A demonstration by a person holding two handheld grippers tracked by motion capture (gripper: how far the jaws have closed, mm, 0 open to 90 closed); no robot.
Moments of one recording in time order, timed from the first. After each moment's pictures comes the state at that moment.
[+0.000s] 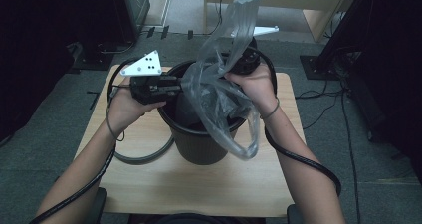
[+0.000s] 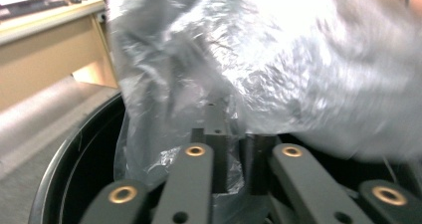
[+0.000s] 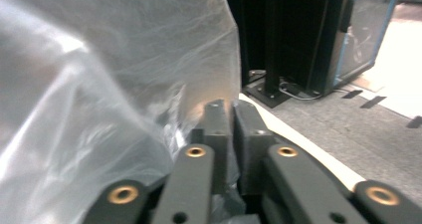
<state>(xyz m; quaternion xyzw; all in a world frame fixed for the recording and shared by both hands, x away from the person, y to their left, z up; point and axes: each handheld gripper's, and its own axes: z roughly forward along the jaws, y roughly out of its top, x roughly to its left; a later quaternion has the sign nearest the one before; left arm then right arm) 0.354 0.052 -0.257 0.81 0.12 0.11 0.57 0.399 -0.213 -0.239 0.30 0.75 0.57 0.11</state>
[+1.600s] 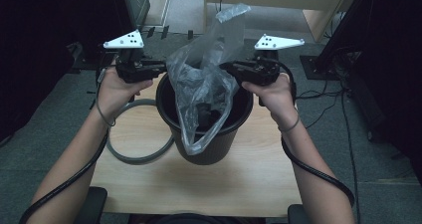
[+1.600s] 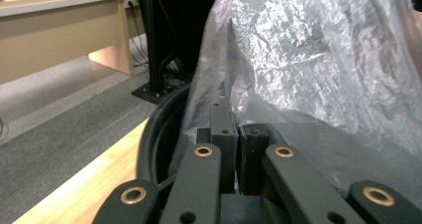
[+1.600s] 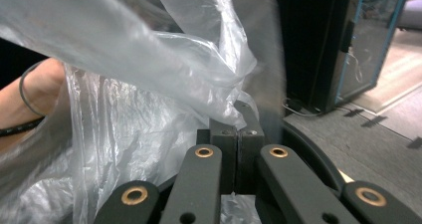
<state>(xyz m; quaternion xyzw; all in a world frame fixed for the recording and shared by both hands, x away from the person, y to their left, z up) 0.396 0.090 -0.249 0.79 0.19 0.09 0.58 0.369 -0.255 -0.244 0.27 0.74 0.60 0.12</state>
